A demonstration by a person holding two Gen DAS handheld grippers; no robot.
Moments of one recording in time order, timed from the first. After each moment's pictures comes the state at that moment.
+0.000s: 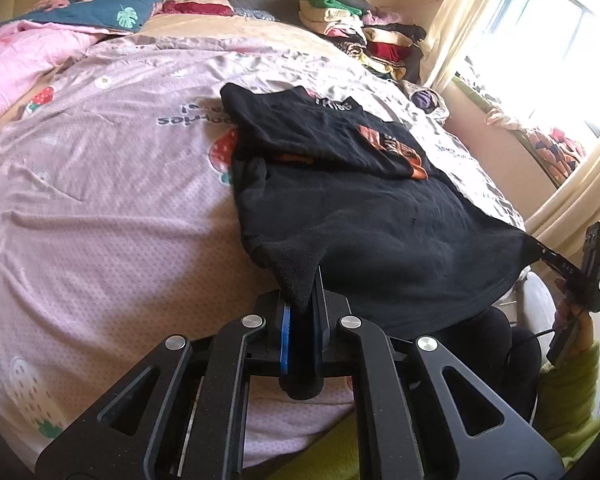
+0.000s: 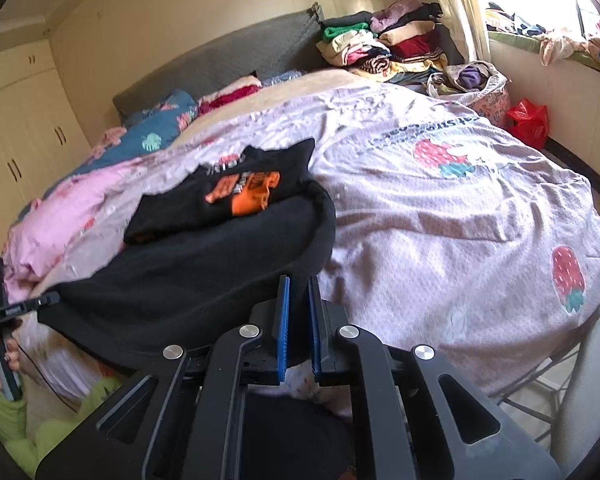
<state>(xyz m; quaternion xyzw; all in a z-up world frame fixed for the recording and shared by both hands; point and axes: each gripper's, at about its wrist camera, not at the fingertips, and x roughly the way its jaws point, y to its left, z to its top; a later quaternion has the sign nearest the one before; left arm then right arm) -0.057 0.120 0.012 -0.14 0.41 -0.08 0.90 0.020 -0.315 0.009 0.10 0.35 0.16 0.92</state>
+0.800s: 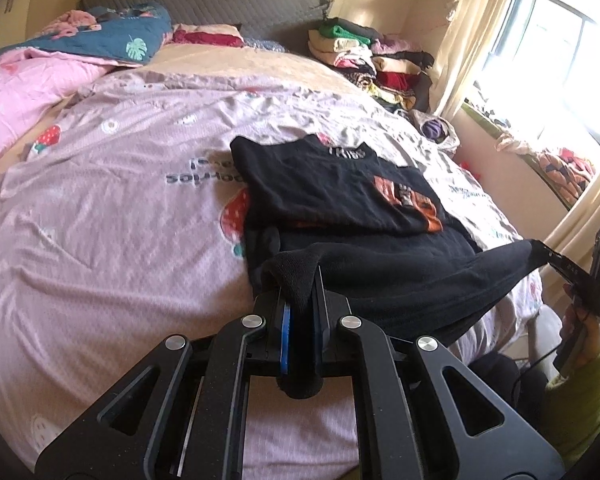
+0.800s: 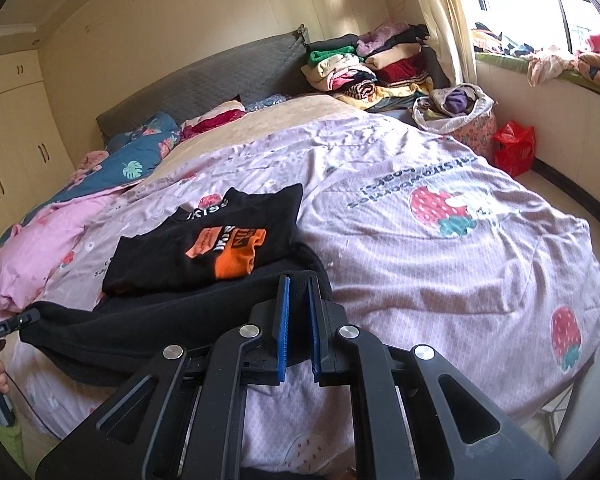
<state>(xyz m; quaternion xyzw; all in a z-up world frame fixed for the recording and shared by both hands) -0.017 0.132 0.035 -0.14 0.36 -0.05 0.92 0.073 -0.300 0.033 0.09 0.32 0.13 0.94</state>
